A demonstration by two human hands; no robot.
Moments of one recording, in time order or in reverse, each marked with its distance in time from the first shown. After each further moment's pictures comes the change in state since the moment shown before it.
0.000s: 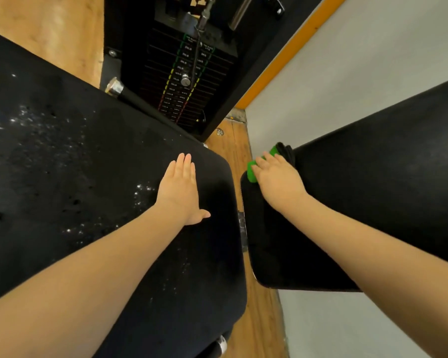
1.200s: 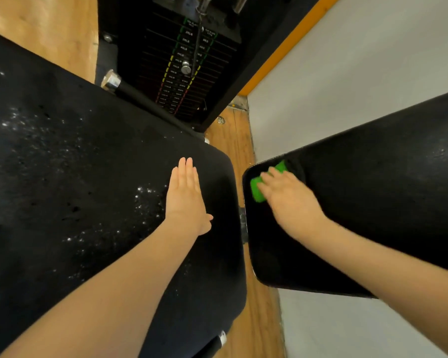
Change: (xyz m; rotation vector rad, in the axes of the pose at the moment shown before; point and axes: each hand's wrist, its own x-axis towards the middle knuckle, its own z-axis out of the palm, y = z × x) left_hand -0.009 0.020 0.005 0.000 -0.047 -0.082; right_hand -0.036 -0.003 -0.005 0.069 -0.026 -0.073
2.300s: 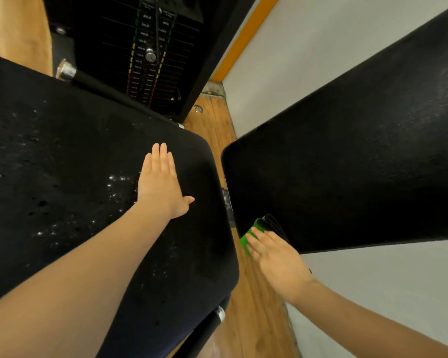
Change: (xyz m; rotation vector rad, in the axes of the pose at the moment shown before) left_hand 0.001 -0.006 0.004 0.021 -0.004 0.023; right_hand -0.108 -0.069 0.086 0.035 -0.250 -0.071
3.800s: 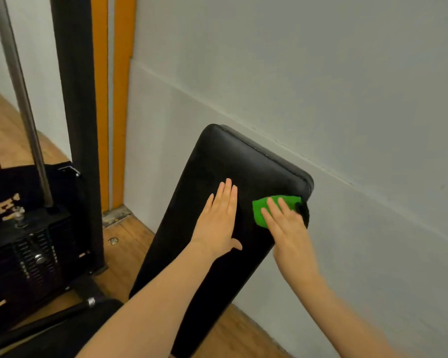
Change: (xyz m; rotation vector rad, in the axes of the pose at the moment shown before) left_hand -0.135 0.198 -0.388 -0.165 0.542 0.933; right_hand -0.266 0.209 -0.160 0.163 1.013 1.020
